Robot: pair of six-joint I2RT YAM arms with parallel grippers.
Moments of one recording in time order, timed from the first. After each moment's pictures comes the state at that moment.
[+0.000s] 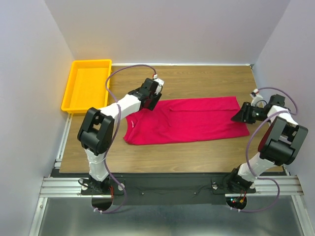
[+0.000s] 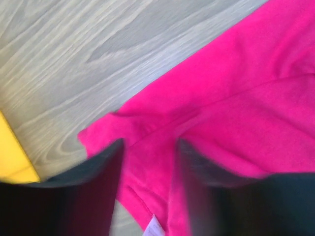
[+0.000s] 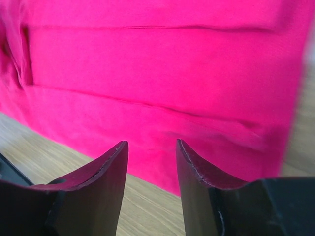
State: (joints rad) left arm -0.57 1.87 1.36 -0.34 -0.30 0.12; right arm -0.57 1.66 1.04 -0.63 -0.87 -0.35
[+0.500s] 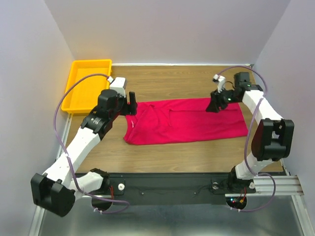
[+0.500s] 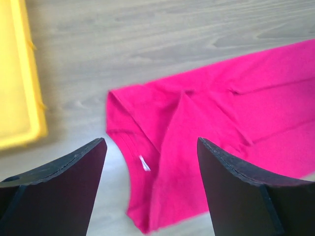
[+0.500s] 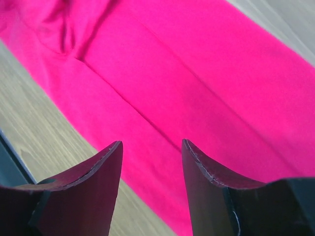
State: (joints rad) left arm -0.42 1.10 0.97 -0.32 -0.10 -0.18; right arm -0.09 1.63 1.28 -0.77 -0.80 -0.53
